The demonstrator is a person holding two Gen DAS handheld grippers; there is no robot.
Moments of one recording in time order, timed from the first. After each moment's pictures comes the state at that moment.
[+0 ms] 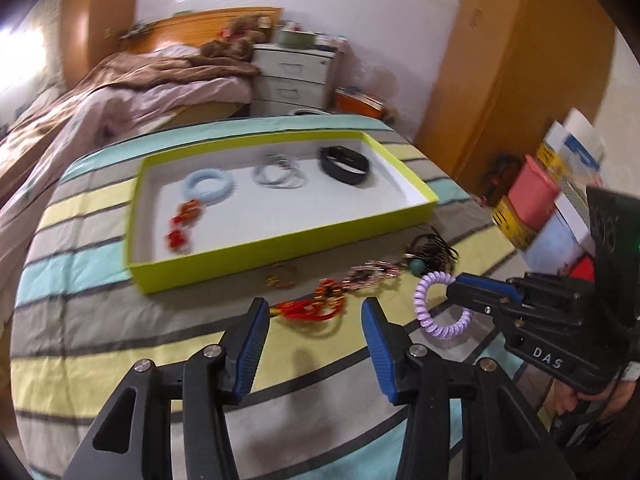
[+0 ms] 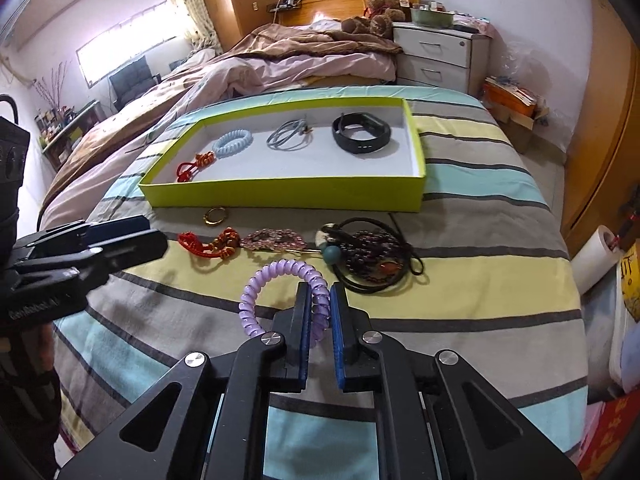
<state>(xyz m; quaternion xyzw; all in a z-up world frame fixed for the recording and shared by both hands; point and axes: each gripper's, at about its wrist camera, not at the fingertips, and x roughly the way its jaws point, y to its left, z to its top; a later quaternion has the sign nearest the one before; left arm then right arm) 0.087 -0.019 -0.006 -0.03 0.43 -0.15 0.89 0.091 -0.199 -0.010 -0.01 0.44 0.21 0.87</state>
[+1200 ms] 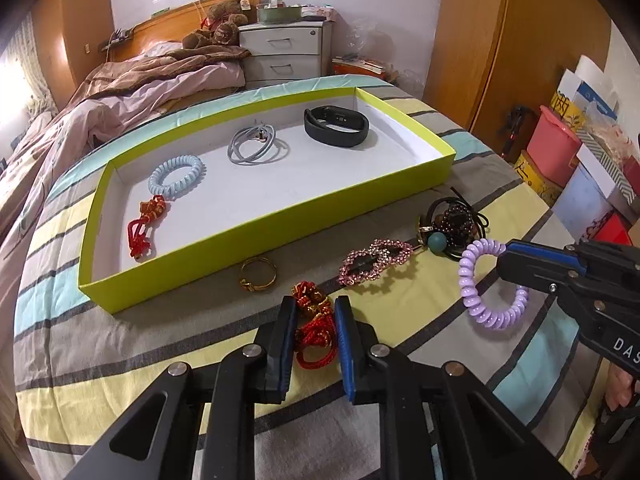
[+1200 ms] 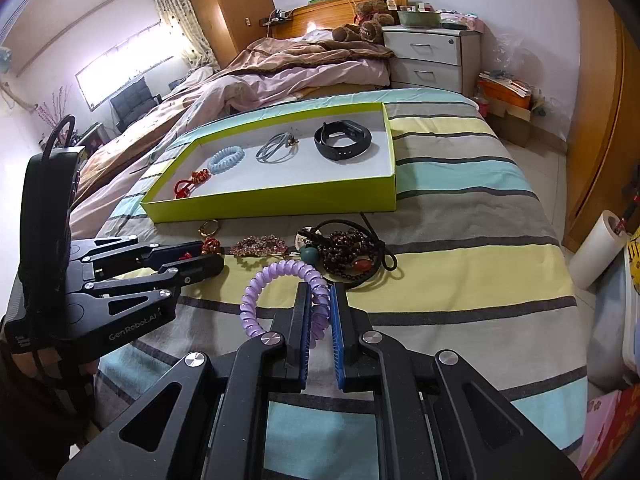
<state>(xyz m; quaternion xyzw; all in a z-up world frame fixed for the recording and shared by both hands) 0.111 -0.049 -0.035 0.04 0.46 -0.12 0.88 0.092 -0.217 -0.009 0.02 0.43 0.21 0.88</state>
